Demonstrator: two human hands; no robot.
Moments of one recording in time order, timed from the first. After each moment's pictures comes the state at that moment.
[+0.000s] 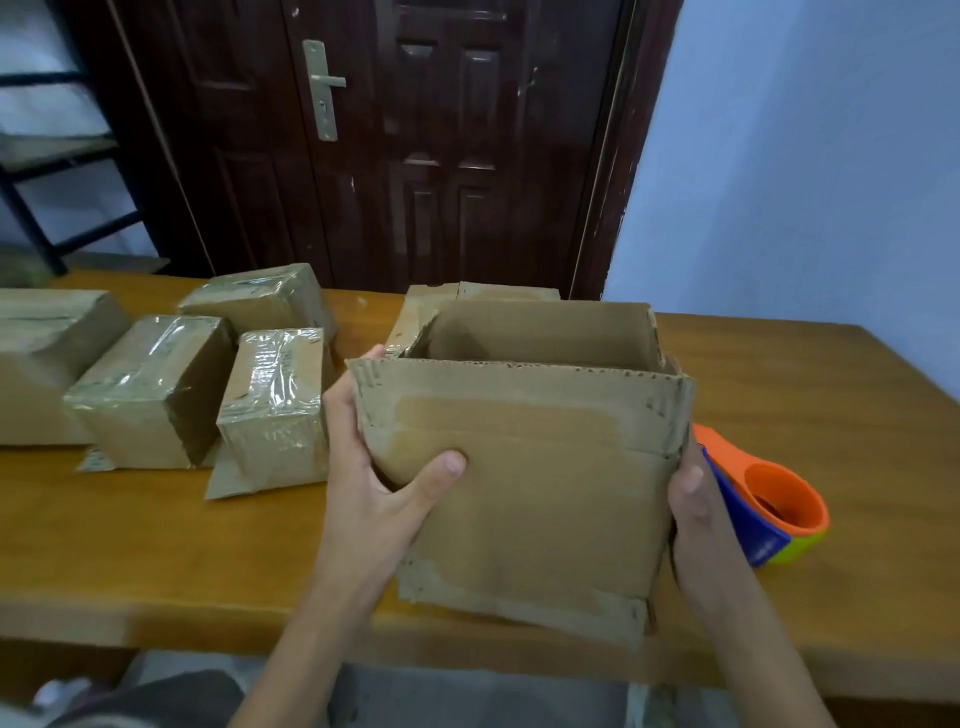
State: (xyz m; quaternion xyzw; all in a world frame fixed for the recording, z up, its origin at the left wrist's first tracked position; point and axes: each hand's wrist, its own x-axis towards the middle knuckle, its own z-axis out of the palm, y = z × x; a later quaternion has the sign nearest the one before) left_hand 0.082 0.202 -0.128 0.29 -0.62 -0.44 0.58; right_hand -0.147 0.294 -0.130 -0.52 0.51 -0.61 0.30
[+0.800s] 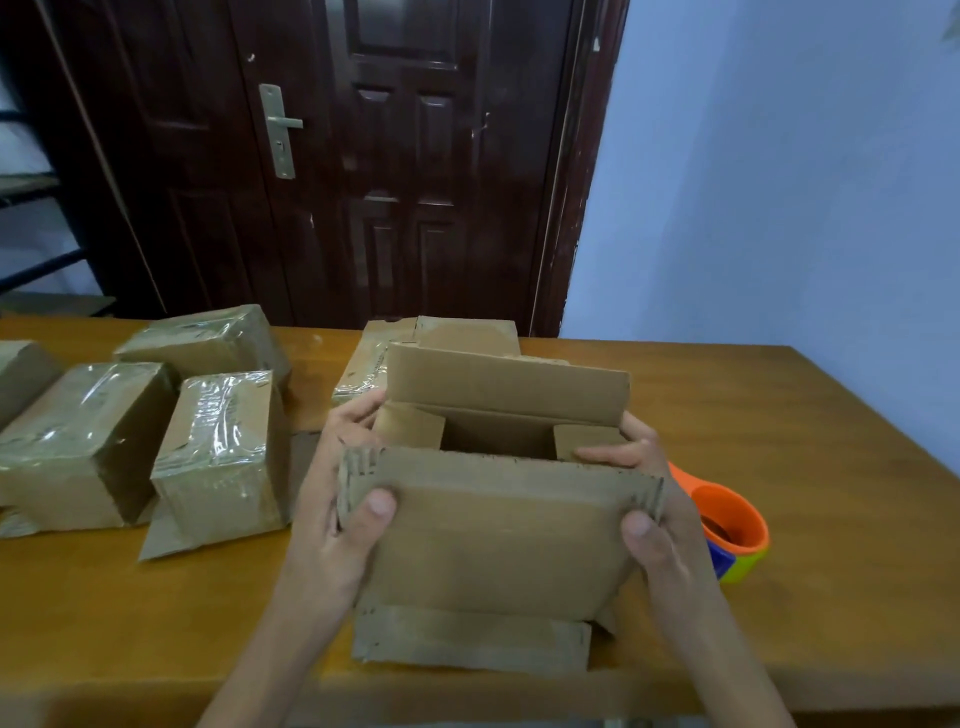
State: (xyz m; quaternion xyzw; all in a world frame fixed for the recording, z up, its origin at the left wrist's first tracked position) left_hand 0.072 0.188 -0.129 0.23 -0.68 -0.44 0.53; right_hand -0.160 0.301 -0.125 -0.53 0.57 -0.60 0.18
